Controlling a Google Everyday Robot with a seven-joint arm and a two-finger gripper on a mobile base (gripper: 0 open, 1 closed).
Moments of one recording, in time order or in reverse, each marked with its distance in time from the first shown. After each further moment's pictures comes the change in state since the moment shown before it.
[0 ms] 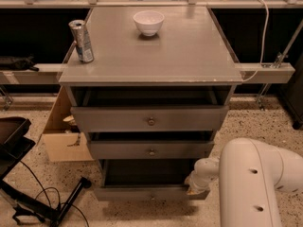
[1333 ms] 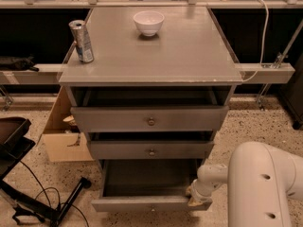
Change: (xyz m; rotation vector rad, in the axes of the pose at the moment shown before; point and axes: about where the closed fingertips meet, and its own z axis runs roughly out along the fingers) arm -0.010 0.053 0.001 -0.104 -0.054 0.012
